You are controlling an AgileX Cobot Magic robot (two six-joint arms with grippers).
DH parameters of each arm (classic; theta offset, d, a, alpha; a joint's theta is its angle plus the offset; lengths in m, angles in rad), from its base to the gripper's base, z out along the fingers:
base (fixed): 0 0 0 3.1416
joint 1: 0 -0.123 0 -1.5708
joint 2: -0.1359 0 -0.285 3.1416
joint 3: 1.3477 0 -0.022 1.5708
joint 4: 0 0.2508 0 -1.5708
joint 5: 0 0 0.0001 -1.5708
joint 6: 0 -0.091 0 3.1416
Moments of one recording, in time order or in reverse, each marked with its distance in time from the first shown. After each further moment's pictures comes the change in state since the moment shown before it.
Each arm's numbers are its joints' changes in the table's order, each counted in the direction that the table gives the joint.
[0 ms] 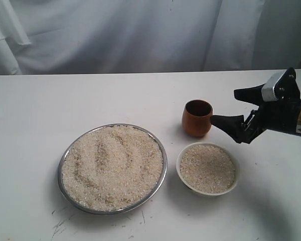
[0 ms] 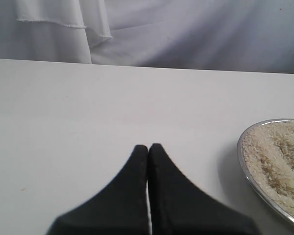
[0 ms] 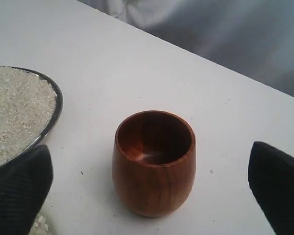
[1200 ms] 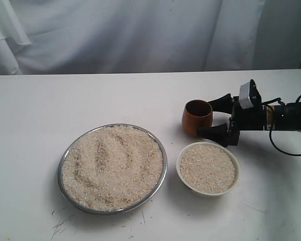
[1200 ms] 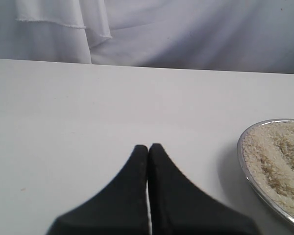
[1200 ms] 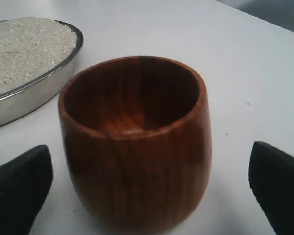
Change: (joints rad) left arm 0.000 0.000 0.000 0.000 0.000 0.000; right arm -0.018 -0.500 -0.585 -0.372 -0.195 -0.207
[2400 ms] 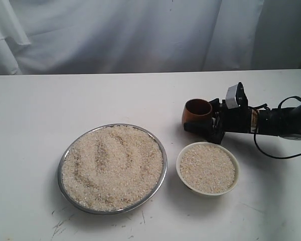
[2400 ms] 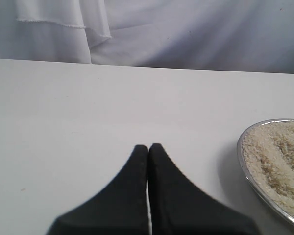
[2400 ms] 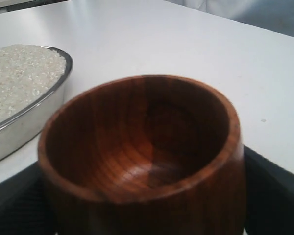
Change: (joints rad) left arm 0.000 0.000 0.000 0.000 0.000 0.000; right arm -0.069 -0.046 0.000 0.152 0.000 0.003
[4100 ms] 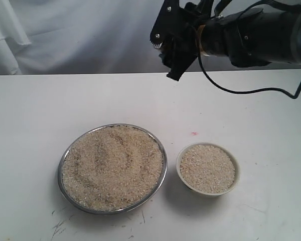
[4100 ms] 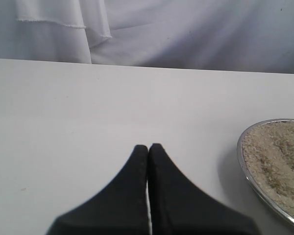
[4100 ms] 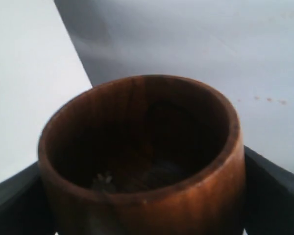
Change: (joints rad) left arm 0.000 0.000 0.000 0.000 0.000 0.000; right arm -0.487 0.606 -0.011 -0.325 1.265 -0.155
